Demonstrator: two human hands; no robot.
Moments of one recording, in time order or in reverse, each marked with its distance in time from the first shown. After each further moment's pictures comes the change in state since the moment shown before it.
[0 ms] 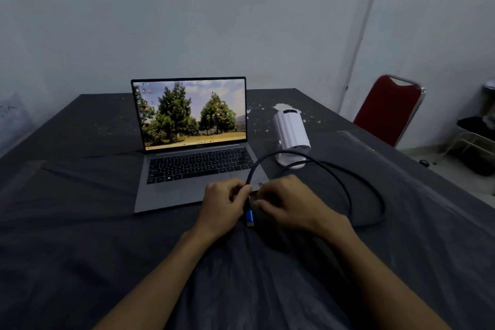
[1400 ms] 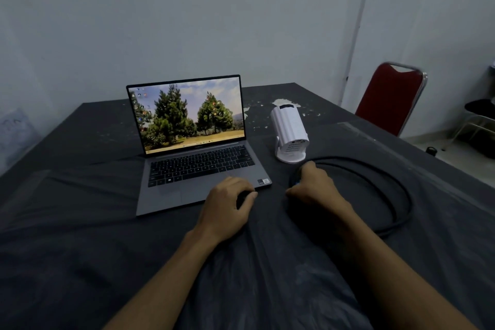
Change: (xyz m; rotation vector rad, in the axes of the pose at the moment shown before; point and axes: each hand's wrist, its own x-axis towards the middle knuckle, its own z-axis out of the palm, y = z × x) left_hand -0.006 0.005 0.003 0.277 -0.078 0.197; right_hand -0.004 0.048 -0.003 0.202 0.000 0.912
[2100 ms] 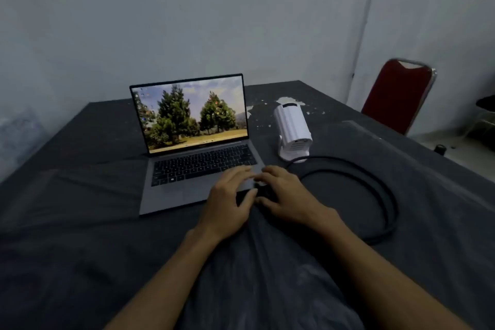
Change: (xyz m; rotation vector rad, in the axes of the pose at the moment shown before) left_hand 0.002 0.000 0.001 -0.061 0.022 -0.016; right_hand -0.008 -0.013 0.039 -0.236 -0.013 -0.727
